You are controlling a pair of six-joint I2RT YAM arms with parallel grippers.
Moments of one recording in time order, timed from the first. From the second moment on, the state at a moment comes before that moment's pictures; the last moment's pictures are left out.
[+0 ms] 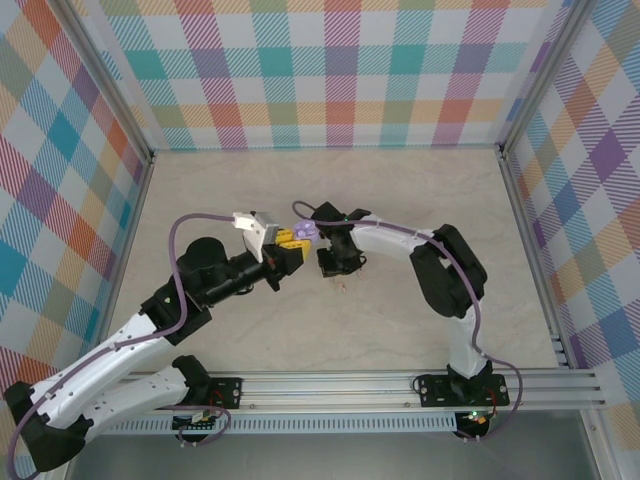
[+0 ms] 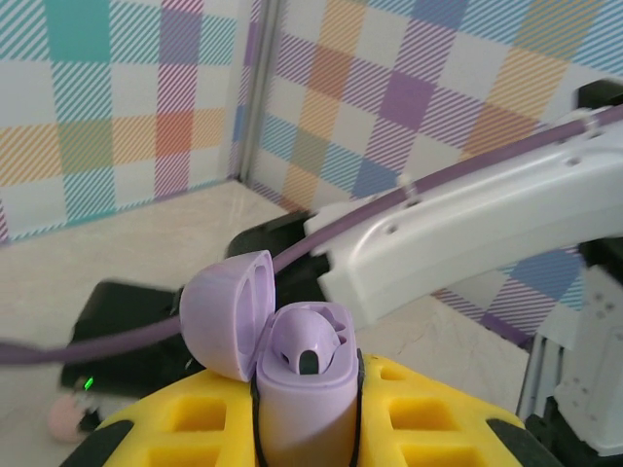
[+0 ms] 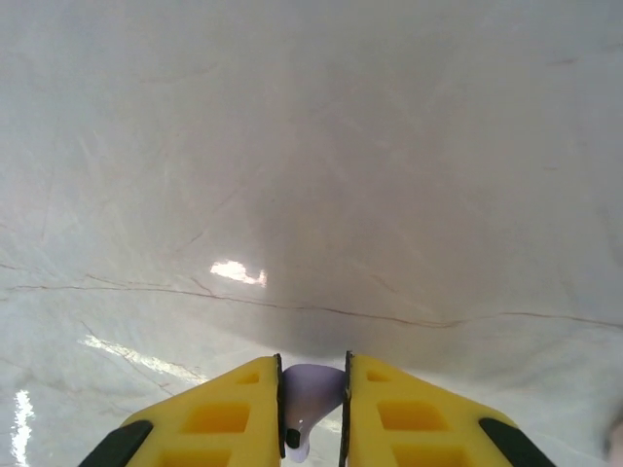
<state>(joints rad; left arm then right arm) -0.82 0.82 0.81 -0.08 0.13 -0.22 0.73 2.00 1.42 -0.77 -0.12 0.50</state>
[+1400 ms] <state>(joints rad) -0.71 1.06 0.68 0.18 0.35 -0.27 0.57 0.99 0.96 -0.29 -0.54 0.59</state>
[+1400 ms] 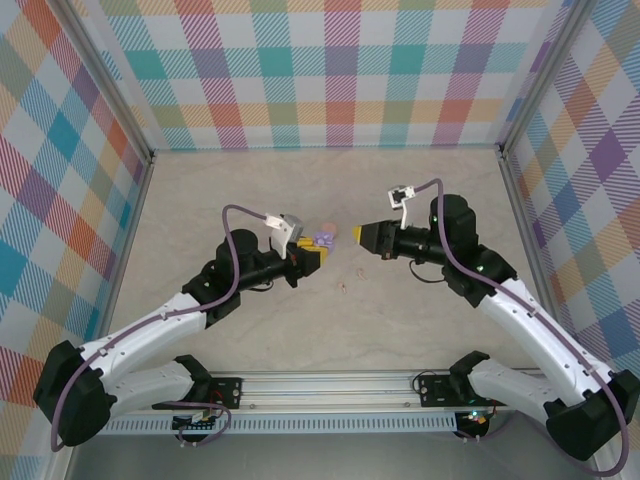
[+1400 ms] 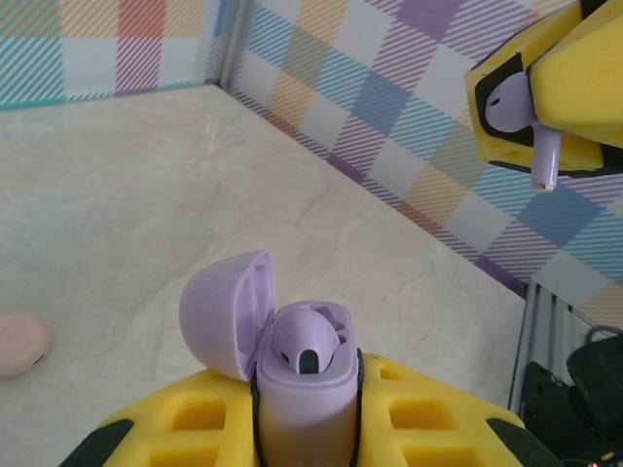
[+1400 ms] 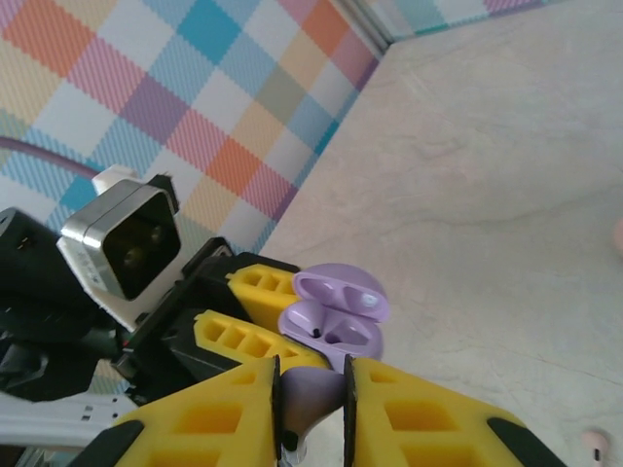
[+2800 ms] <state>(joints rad) -0.78 0.99 0.66 0.27 0.46 -0.13 0.75 1.00 1.02 -0.32 -0.41 0.46</state>
